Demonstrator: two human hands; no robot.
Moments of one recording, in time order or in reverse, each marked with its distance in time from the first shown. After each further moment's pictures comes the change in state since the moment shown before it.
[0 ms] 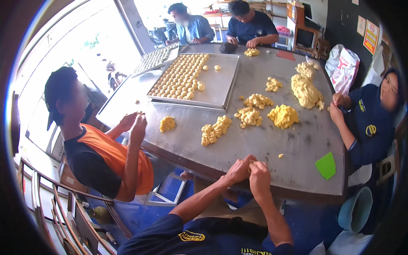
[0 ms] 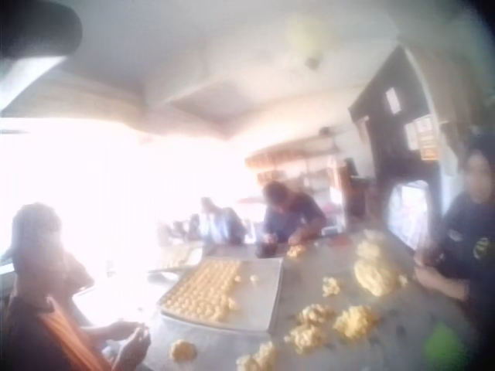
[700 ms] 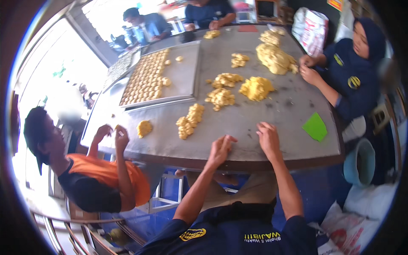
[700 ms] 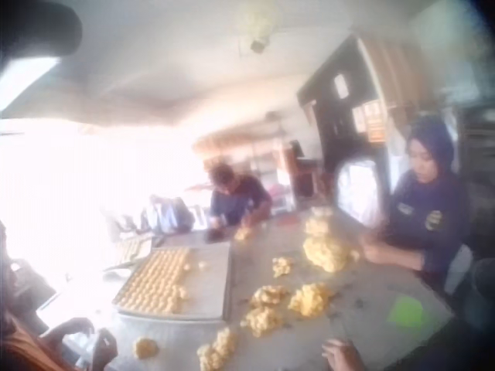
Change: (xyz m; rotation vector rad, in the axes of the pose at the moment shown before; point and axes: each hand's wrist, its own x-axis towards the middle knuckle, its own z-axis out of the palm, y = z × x) left_hand 0.008 0.000 0.008 -0.530 0.088 -0.230; right_hand 0.004 0.123 -0.017 -0.203 0.070 0.126
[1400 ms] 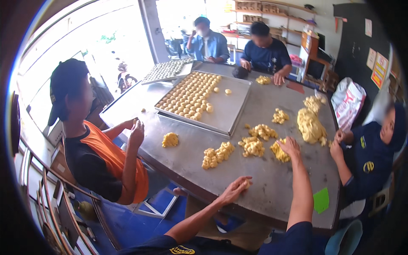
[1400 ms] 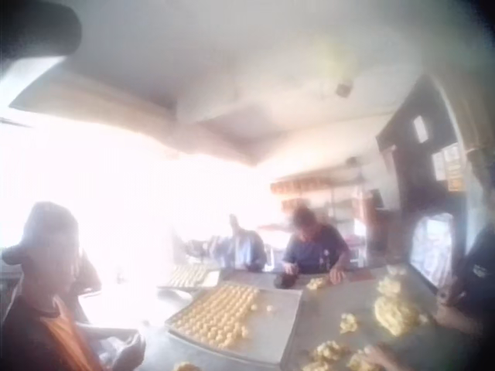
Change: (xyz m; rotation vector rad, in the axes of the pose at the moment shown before) left_hand 0.002 -0.019 -0.016 -0.312 0.054 0.086; right_hand 0.253 0.044 0.065 -0.271 -0.601 0.230
